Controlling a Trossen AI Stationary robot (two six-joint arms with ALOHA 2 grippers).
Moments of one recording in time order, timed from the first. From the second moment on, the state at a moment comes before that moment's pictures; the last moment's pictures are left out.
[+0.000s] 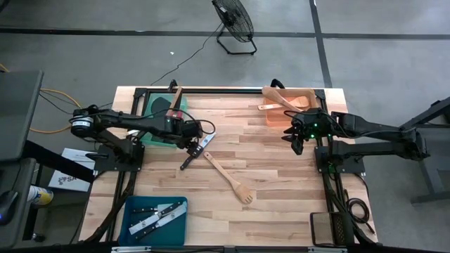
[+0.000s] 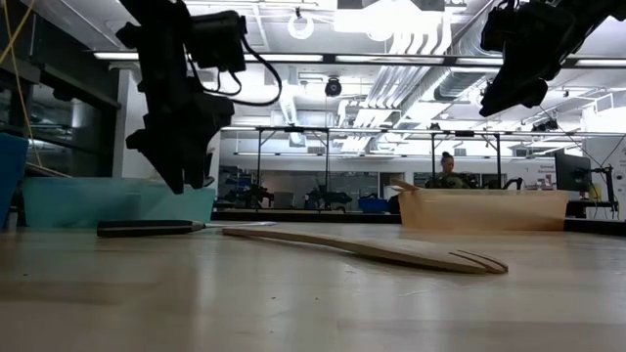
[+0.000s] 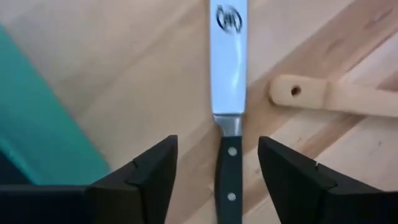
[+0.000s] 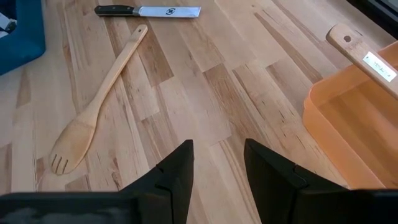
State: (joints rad) left arm 0.14 1.43 0.90 -0.71 -0.05 -0.76; right arm -0.24 0.73 0.68 -0.70 -0.03 0.29
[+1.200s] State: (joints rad) left arm 0.04 1.64 0.90 -0.66 -0.06 -0.78; right arm -0.24 0.73 0.68 -0.70 -0.03 0.29
